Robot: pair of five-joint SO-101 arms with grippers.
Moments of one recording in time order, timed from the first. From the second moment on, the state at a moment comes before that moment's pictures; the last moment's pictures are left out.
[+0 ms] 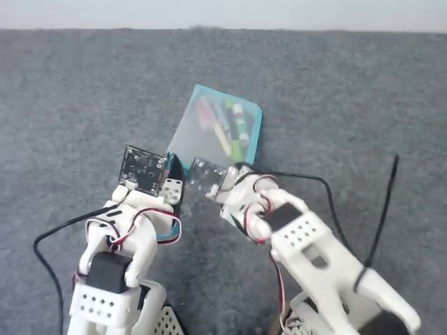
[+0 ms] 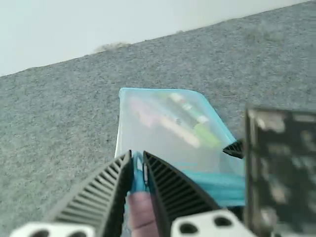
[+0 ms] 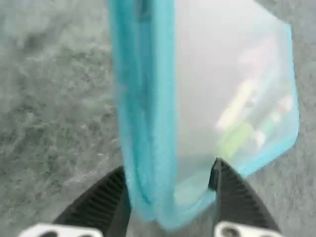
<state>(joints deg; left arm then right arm) 8.7 -81.6 70.5 52.9 -0.6 -36.5 -28.9 57.6 30.2 33.8</state>
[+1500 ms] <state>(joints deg) 4.4 -81.7 76.8 46.1 -0.6 -14.4 -42.0 47.3 55.8 36.7</state>
